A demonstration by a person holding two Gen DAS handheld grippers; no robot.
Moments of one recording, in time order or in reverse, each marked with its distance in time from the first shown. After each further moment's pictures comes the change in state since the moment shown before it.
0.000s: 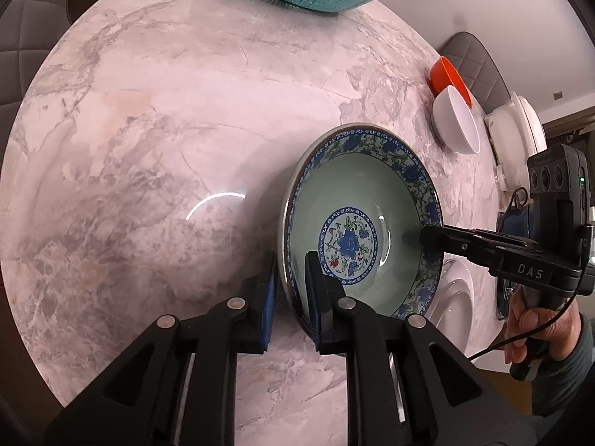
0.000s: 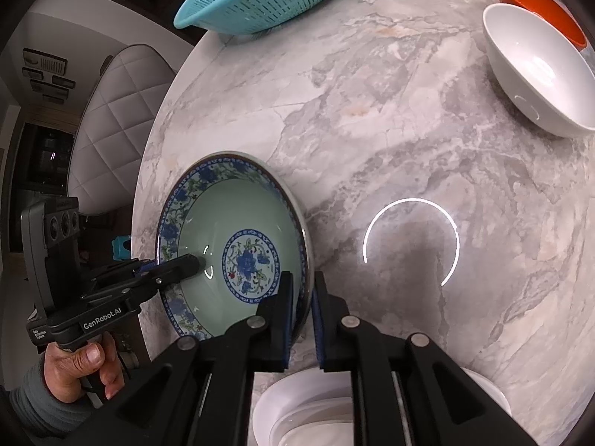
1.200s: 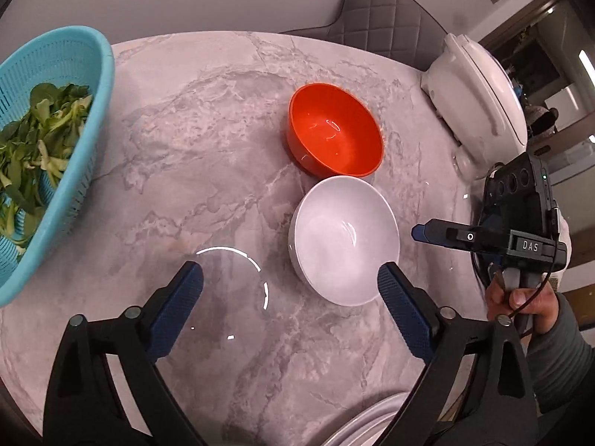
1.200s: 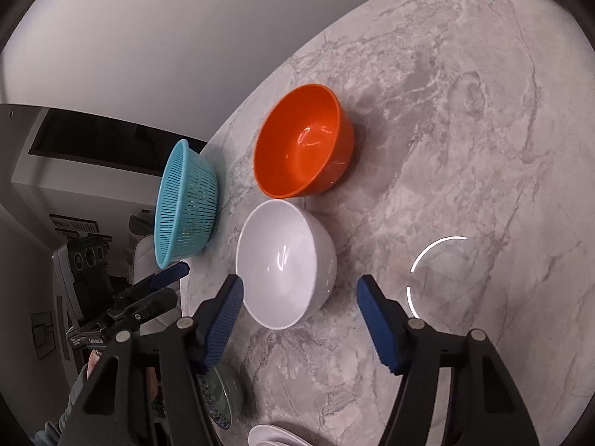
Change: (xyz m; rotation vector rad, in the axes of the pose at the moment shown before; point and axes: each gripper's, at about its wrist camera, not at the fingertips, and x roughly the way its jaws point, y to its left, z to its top) left arm 0.105 -0.254 0.215 0.449 0.107 -0.033; right arm -0.139 -0.240 0.047 0.413 -0.343 0.266
